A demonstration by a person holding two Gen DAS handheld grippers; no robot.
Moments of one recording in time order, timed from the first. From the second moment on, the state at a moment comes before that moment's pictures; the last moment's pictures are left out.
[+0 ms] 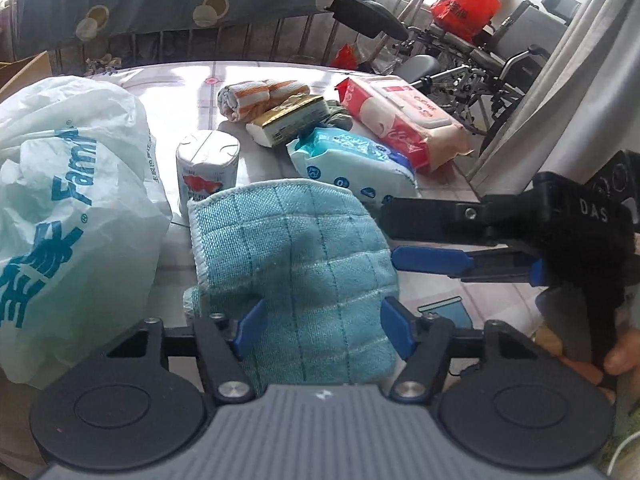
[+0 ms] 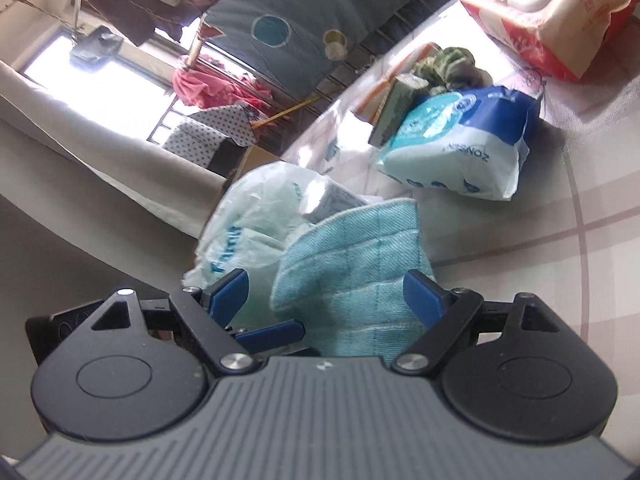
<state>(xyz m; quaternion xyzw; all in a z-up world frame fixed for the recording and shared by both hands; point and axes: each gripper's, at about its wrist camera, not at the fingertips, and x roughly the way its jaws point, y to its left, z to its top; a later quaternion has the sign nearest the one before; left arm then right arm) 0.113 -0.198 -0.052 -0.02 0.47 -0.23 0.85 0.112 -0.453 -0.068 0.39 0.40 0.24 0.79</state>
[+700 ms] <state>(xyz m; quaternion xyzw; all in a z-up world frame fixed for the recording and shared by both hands) 0.134 -0.190 -0.083 -0.08 0.49 -0.23 0.83 0.154 -0.424 -0.111 0.43 0.48 0.26 0.72</state>
